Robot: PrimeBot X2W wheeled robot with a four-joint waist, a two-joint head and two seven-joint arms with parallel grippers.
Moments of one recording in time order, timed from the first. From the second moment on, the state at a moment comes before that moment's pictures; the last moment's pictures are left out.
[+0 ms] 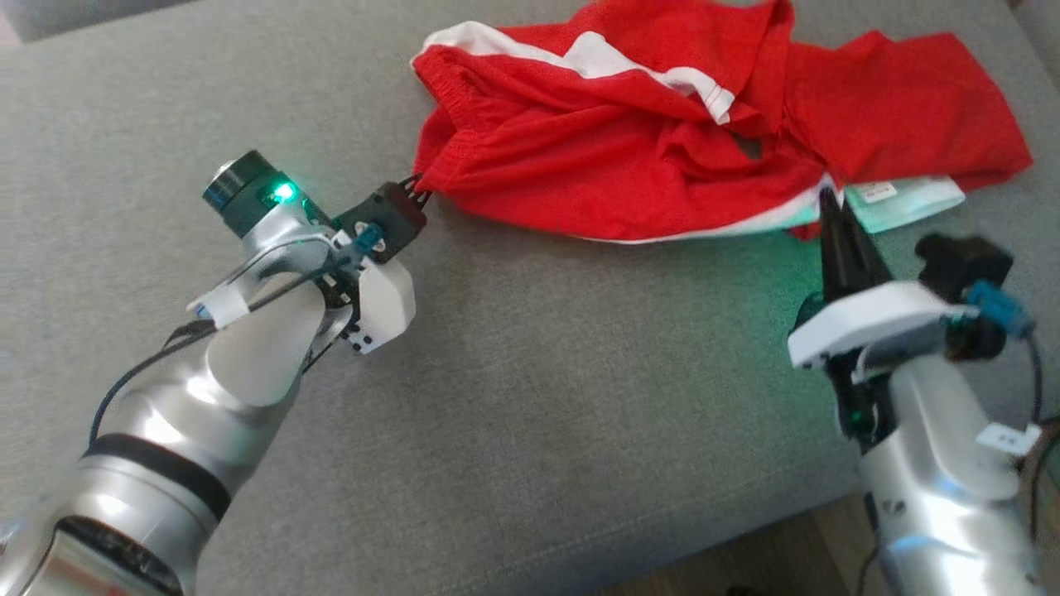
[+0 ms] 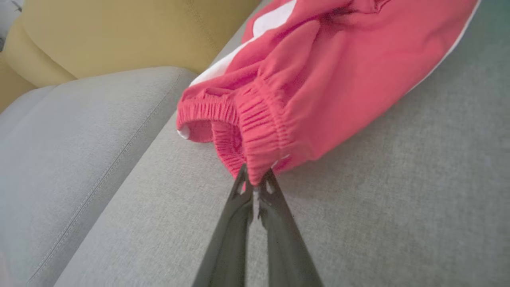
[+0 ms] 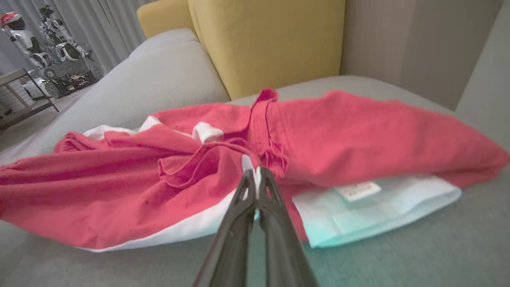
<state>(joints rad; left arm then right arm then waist) -0.88 0.21 -0.89 0.91 -0.05 -0.12 -0.26 -0.43 -0.05 0.03 0.57 0.25 0.13 -0.16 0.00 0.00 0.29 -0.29</state>
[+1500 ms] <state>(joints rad) -0.68 0.48 -0.69 0.00 -0.84 0.06 0.19 -0.63 -0.15 -0.03 0.07 0.43 0.13 0.62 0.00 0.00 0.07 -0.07</state>
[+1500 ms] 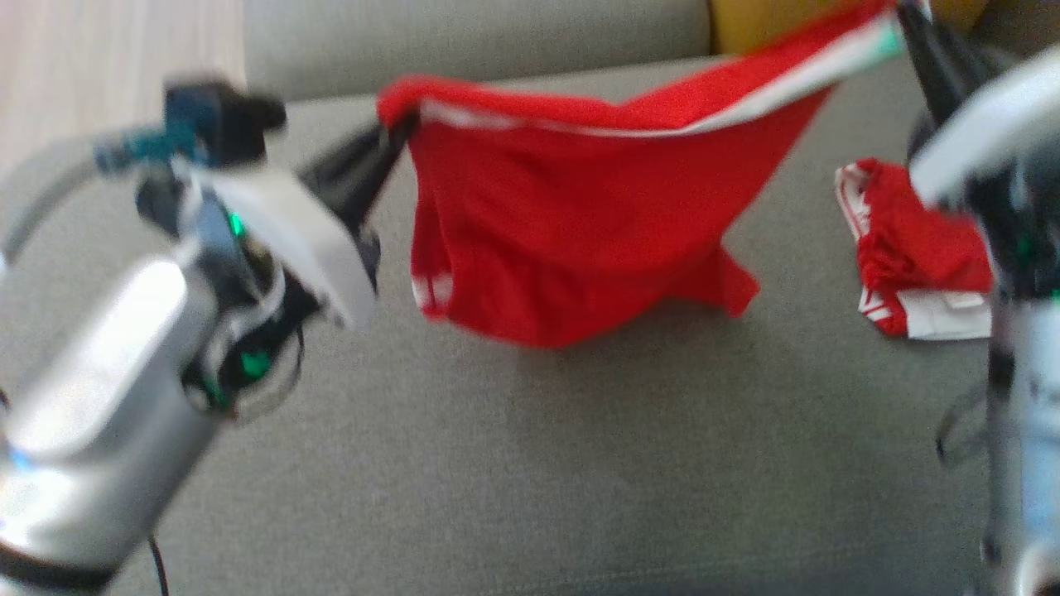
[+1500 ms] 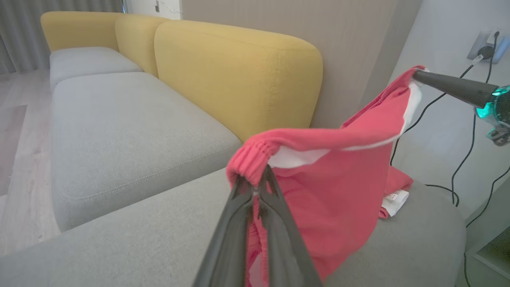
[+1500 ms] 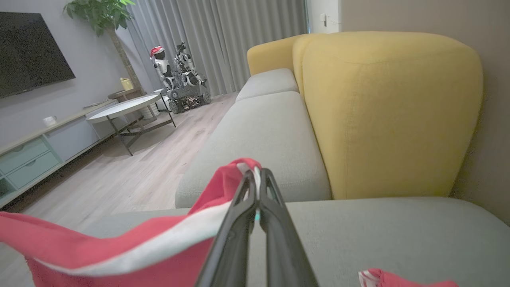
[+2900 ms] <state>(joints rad) -0.90 0.27 -0.99 0.82 -0.67 -0.13 -0.24 -1.03 -0.13 0.02 1.26 0.39 0.13 0.18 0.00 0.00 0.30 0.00</state>
